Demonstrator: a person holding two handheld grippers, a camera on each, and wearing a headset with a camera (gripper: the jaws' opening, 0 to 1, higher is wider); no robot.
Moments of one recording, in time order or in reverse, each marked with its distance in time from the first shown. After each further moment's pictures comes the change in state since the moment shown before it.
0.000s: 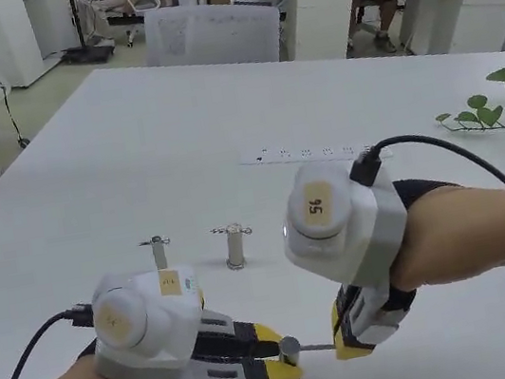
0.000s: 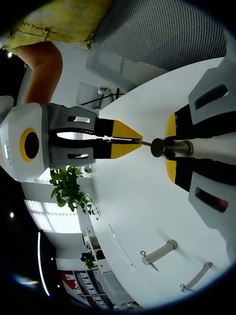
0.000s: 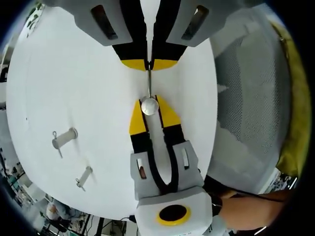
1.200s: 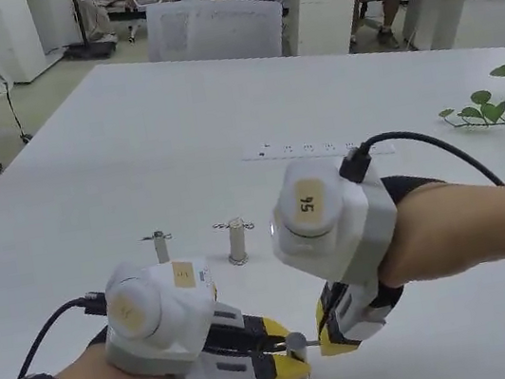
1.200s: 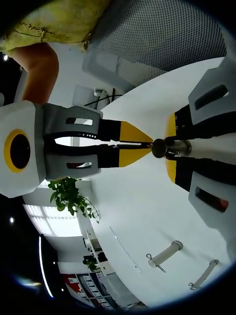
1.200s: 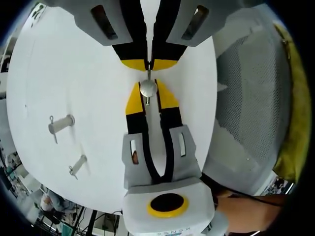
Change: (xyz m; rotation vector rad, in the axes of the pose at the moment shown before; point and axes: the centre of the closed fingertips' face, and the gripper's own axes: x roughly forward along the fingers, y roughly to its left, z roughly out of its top) left arm 0.005 -0.005 0.003 0.030 0.028 -0.014; right arm 0.003 0.003 0.016 -0.057 -0.037 0.008
